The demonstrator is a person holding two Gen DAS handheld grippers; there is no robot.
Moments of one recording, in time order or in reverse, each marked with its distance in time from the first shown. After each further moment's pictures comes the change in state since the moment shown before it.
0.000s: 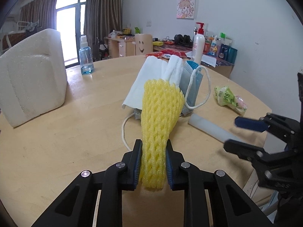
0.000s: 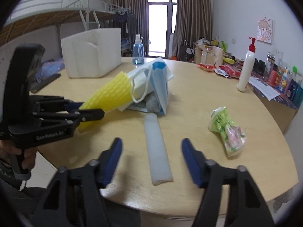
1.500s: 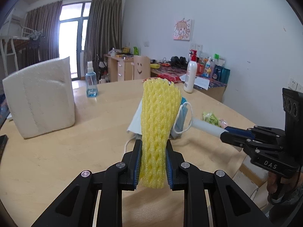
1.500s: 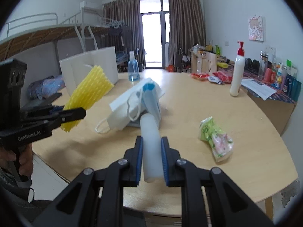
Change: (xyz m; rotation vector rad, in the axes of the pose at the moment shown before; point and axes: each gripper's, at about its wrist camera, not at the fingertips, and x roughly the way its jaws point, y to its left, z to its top) left arm -0.058 0.004 0.006 -0.035 -0.186 -0.053; right arm -0.029 -0.012 0.008 0.092 -0.108 0.025
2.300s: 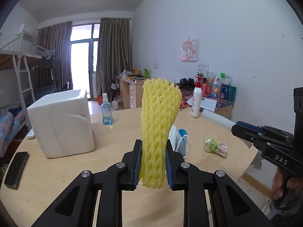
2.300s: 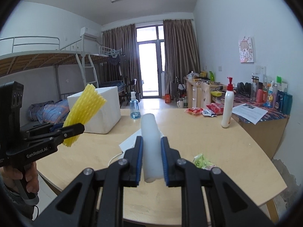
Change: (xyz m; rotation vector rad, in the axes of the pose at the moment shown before) left arm -0.057 -0.015 0.026 0.025 -0.170 0.112; right arm -0.044 0.005 0.029 0.022 -0.236 -0.022
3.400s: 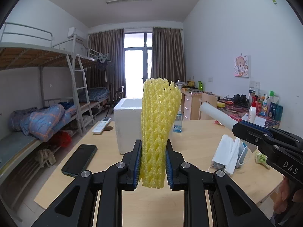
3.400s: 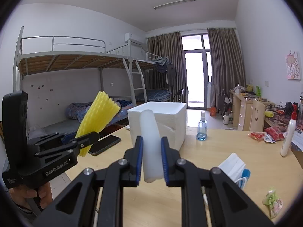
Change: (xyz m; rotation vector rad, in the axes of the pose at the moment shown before) left arm -0.085 0.089 -0.005 -0.109 -0.077 0.417; right arm 0.043 0.108 0.038 -0.096 -0.060 0.346
